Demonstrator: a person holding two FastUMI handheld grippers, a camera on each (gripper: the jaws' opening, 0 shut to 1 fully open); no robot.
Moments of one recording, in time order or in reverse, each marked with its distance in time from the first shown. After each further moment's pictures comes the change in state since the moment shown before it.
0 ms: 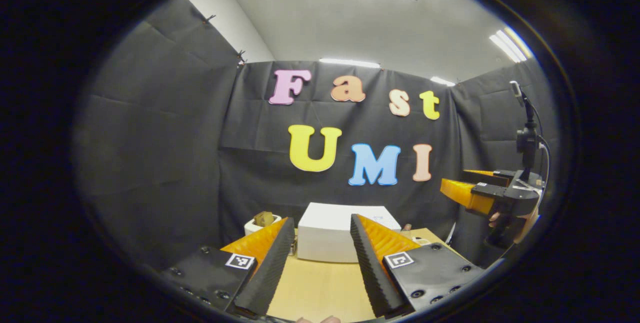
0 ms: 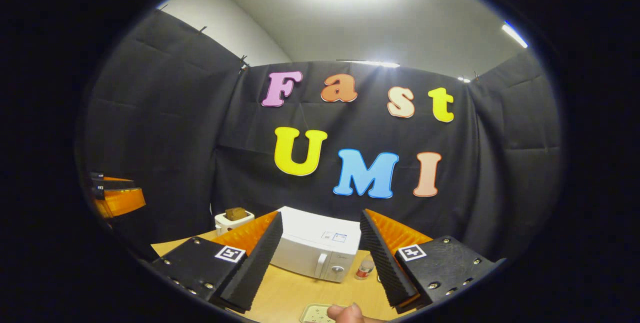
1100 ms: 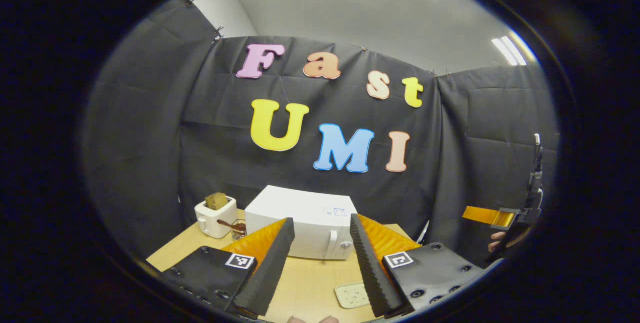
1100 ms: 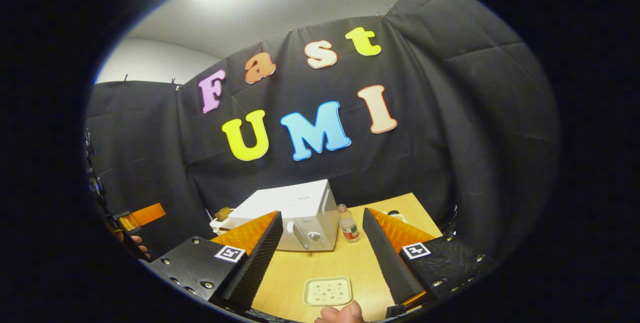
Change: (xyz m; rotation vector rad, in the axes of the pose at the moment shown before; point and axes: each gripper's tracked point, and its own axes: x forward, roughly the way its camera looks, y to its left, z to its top) left arm 0.065 -0.136 -0.024 -0.039 0.098 -0.108; right arm -0.051 -0.169 -0.074 0.423 0.123 -0.070
